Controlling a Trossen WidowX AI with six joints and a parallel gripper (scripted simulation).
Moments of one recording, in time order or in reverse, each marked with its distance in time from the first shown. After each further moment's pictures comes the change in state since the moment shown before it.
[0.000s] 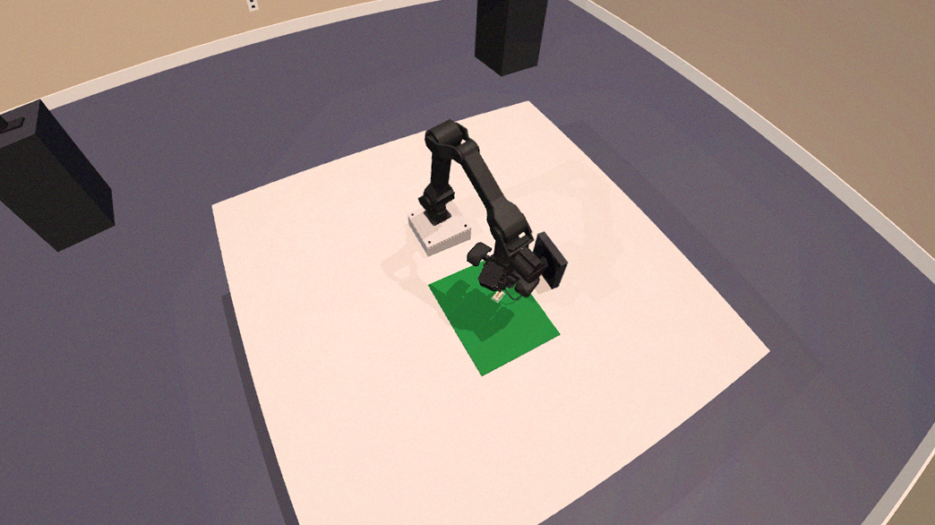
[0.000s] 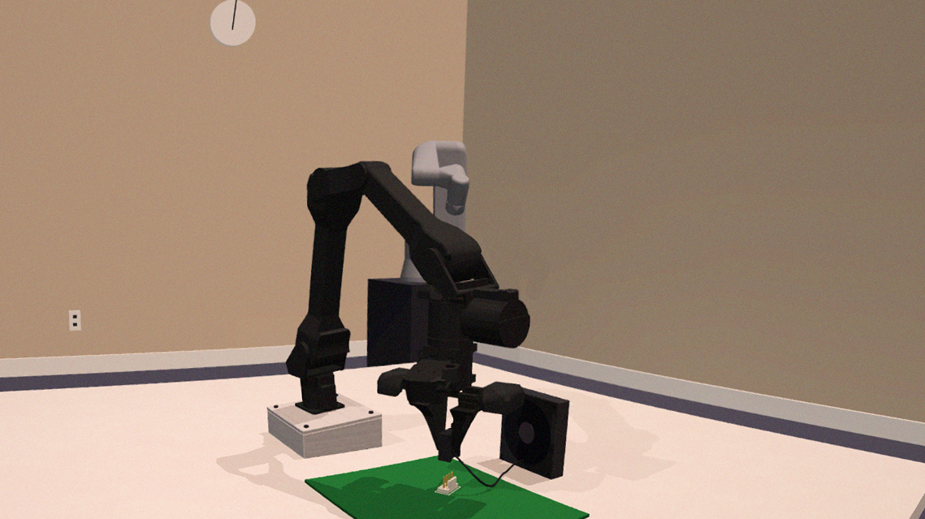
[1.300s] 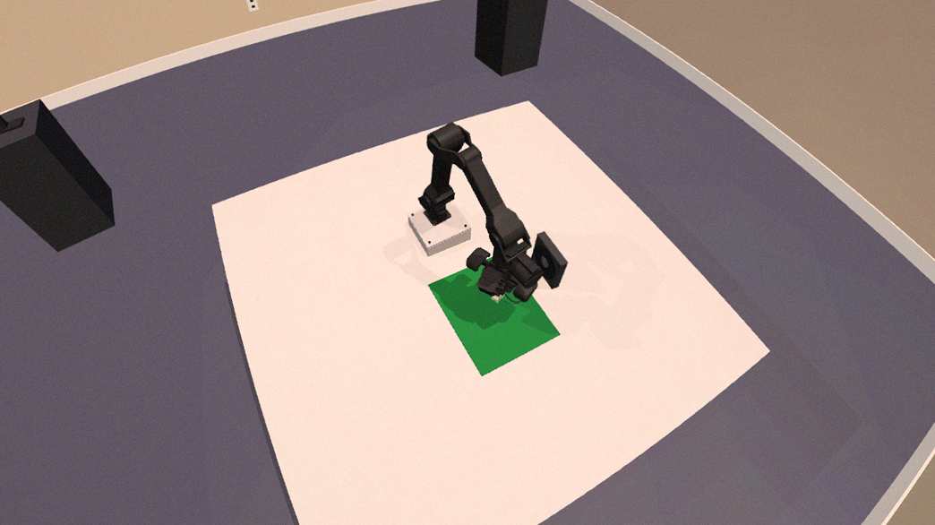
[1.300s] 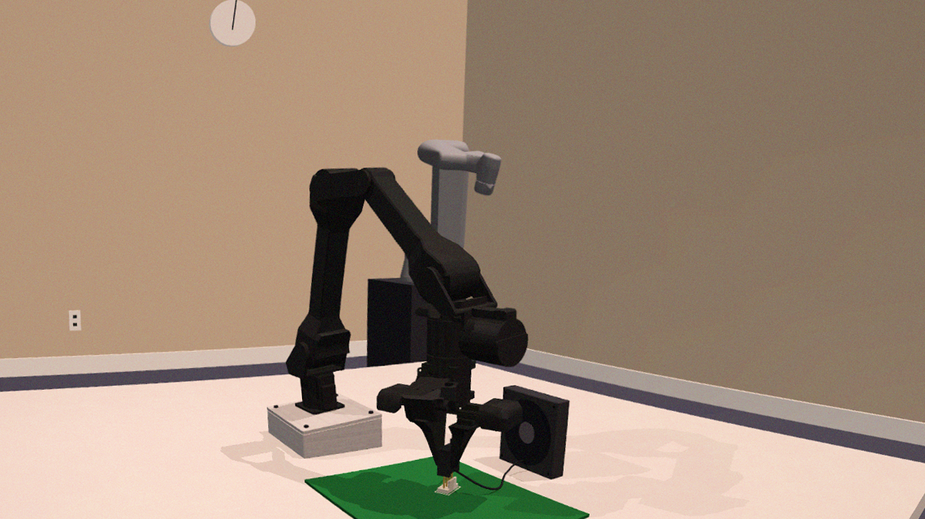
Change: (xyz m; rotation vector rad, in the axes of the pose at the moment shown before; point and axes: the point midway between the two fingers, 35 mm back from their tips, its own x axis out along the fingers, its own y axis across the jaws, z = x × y) arm 0.023 -0.001 0.001 0.002 -0.001 0.002
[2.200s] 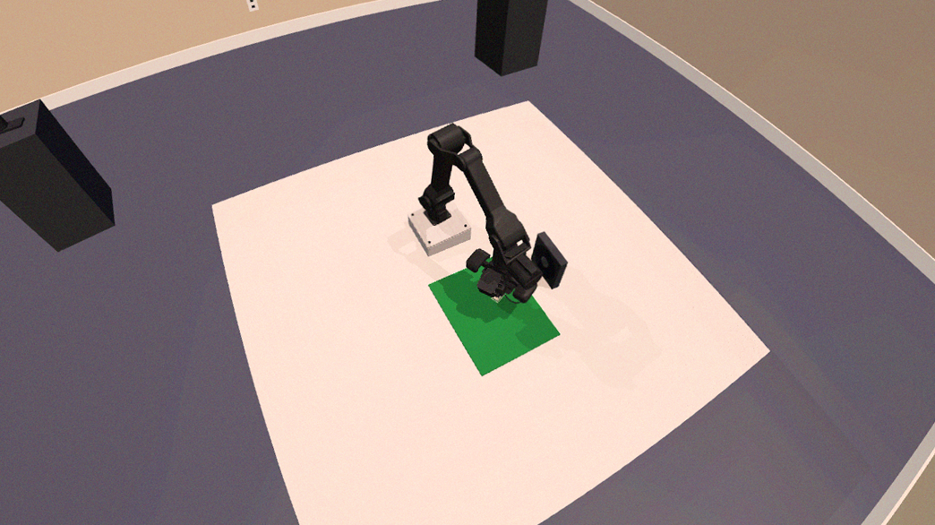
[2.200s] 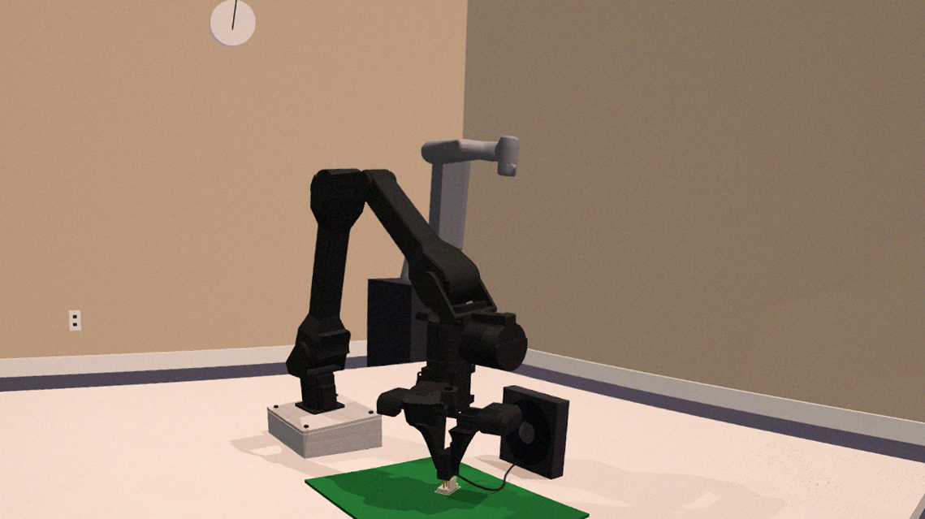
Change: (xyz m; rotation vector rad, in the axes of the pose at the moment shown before) arm 0.006 0.000 0.000 0.000 0.000 0.000
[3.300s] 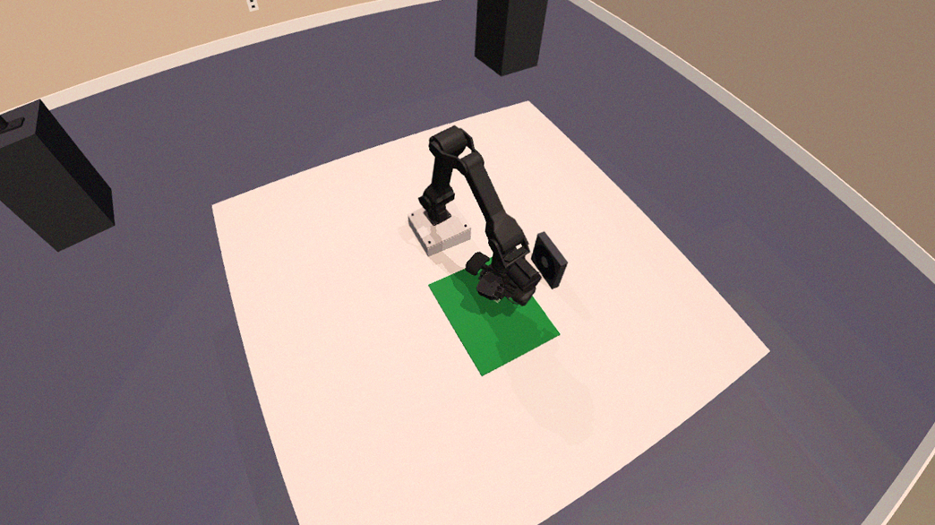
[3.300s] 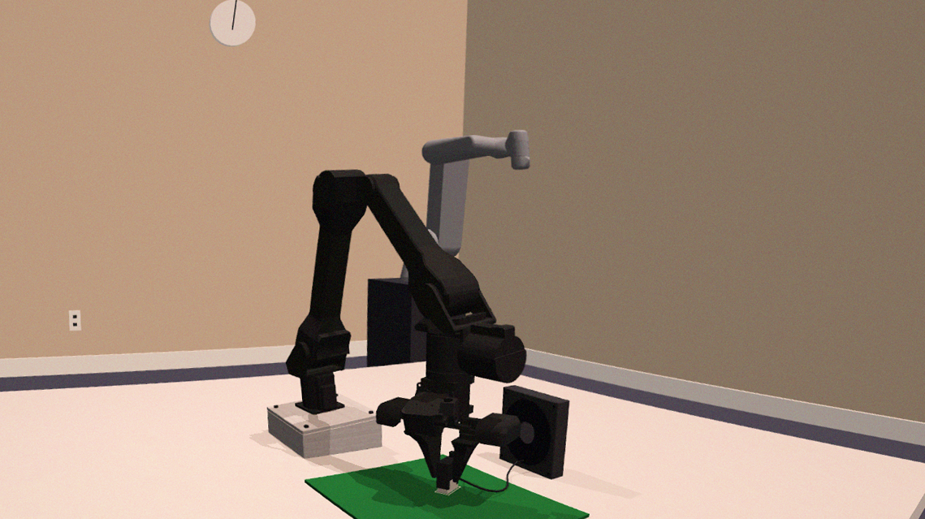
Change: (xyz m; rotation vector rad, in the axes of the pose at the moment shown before) arm 0.014 -0.001 0.000 0.000 -0.002 -0.002
